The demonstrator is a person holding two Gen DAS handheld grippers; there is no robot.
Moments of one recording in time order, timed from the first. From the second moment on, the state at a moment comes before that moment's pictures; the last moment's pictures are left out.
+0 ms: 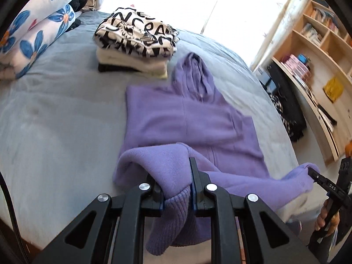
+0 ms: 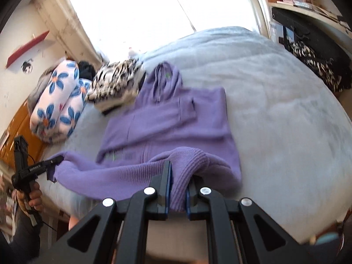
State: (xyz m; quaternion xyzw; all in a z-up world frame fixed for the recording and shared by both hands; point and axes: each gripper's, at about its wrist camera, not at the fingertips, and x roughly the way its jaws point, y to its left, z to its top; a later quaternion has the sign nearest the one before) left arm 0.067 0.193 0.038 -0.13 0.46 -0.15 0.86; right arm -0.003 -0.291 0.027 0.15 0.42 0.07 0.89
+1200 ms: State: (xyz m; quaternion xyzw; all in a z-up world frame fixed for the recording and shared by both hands) left arm 0.354 0.175 -0.078 -0.17 0.57 -0.12 0.80; right arm 0.275 -0.348 -0.134 0.20 0.53 0.03 0.82
